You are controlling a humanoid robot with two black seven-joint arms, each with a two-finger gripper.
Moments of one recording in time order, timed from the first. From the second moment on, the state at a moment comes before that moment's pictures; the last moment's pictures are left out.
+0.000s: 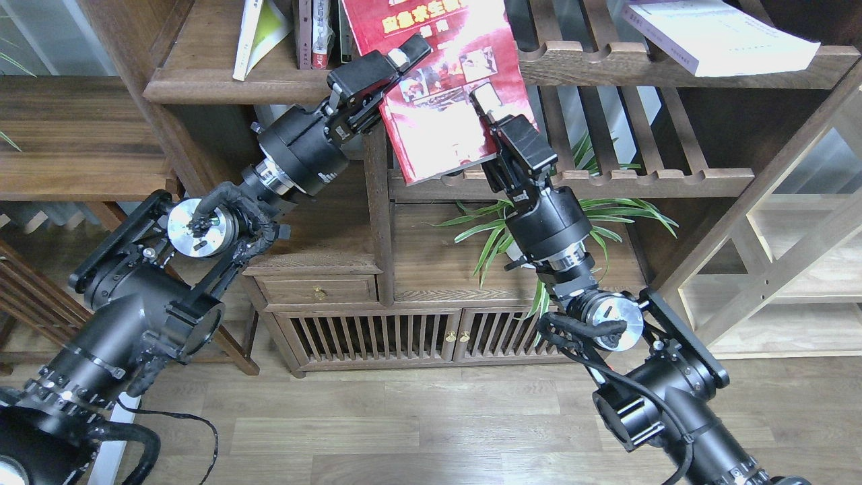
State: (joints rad) left arm -0.71 0.04 -1.06 -1.13 -0.33 -0.49 0.39; right arm 0.32 0.01 1.15 1.32 0.14 0.58 -0.03
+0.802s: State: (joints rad) left arm -0.71 0.36 -1.04 -1.20 -0.26 -0.49 0.49; right arm 0.32 0.02 1.21 1.28 0.13 0.58 -0.03
